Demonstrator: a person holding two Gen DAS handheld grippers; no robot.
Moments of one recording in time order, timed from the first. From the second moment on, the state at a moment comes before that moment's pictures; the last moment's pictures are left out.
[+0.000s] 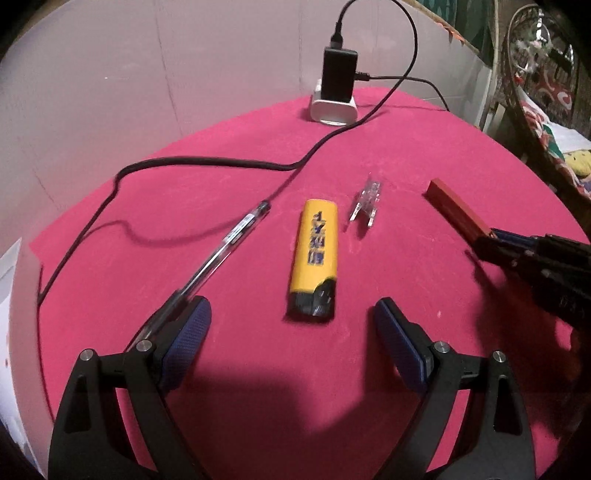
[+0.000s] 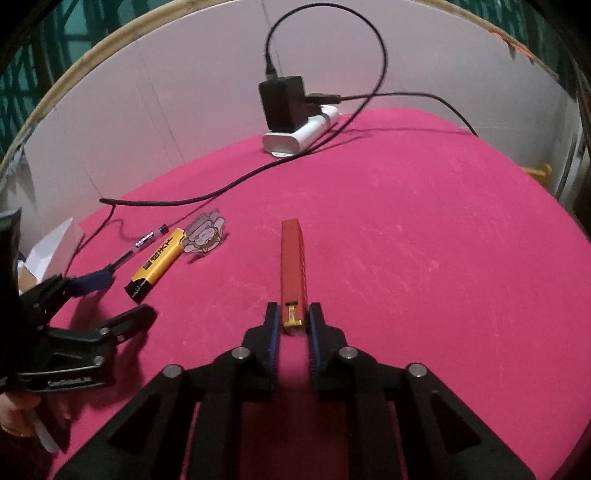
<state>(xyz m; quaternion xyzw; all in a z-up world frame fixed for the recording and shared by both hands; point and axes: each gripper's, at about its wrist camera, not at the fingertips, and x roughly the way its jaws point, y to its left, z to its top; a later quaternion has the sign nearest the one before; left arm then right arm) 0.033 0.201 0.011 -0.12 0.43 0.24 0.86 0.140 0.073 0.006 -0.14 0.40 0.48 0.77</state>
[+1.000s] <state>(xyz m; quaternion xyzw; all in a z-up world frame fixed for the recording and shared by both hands) -0.039 0.129 0.066 -0.09 0.34 0.26 0.90 0.077 0.025 0.024 -0.09 0.37 0.53 0.76</state>
